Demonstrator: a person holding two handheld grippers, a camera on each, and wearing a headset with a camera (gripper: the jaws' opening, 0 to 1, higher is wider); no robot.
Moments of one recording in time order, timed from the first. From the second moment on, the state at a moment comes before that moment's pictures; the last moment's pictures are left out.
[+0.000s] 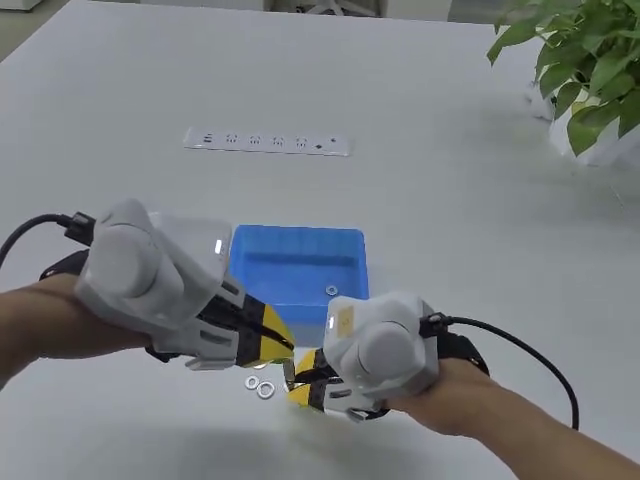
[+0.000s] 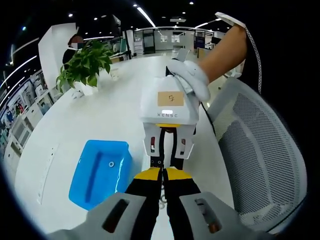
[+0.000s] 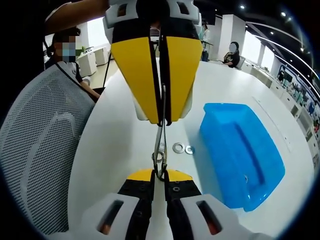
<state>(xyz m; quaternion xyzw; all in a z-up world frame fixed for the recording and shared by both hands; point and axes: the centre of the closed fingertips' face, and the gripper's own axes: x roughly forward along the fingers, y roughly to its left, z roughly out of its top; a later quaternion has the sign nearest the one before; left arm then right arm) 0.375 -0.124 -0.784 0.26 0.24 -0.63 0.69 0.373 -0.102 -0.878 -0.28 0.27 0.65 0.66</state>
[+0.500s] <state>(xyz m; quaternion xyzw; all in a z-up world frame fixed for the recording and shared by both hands) 0.374 -0.124 -0.778 0.26 0.25 -0.63 0.69 0.372 -0.105 -0.872 -0.29 0.26 0.65 0.66</state>
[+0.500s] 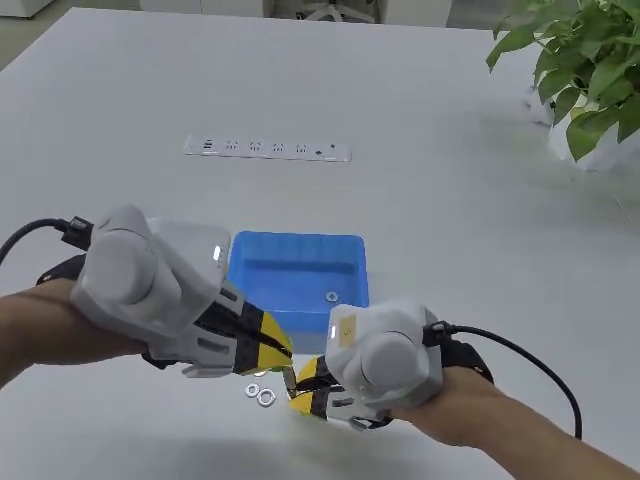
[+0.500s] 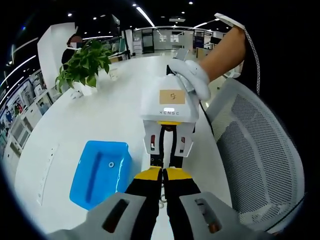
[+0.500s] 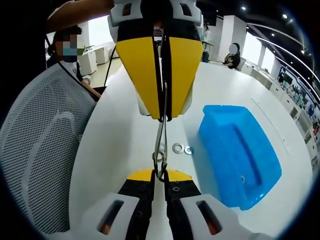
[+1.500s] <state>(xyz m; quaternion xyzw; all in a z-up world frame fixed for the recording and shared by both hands) 0.401 -0.130 -0.728 0.27 0.21 -0.63 0.69 0.408 -0.111 -0.821 -0.29 0.24 0.63 0.68</state>
